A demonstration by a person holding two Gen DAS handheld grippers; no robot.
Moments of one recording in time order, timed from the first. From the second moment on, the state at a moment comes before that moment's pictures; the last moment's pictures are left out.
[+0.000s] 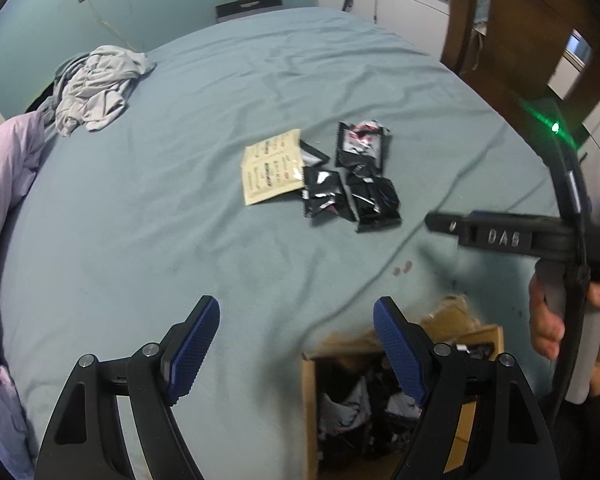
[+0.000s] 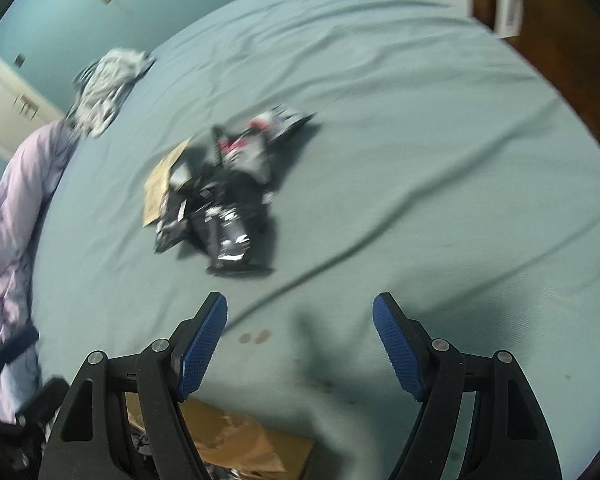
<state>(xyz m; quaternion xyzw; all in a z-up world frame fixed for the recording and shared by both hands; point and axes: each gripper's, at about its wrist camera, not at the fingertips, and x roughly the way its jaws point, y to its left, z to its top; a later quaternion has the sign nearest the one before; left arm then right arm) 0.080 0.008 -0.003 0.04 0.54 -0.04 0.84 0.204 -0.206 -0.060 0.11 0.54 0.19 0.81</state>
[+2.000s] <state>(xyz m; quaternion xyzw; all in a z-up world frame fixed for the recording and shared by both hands) 0.120 0.002 0.009 0.02 0.50 -0.16 0.85 0.039 -0.285 -0.012 0.21 0.45 0.13 0.86</state>
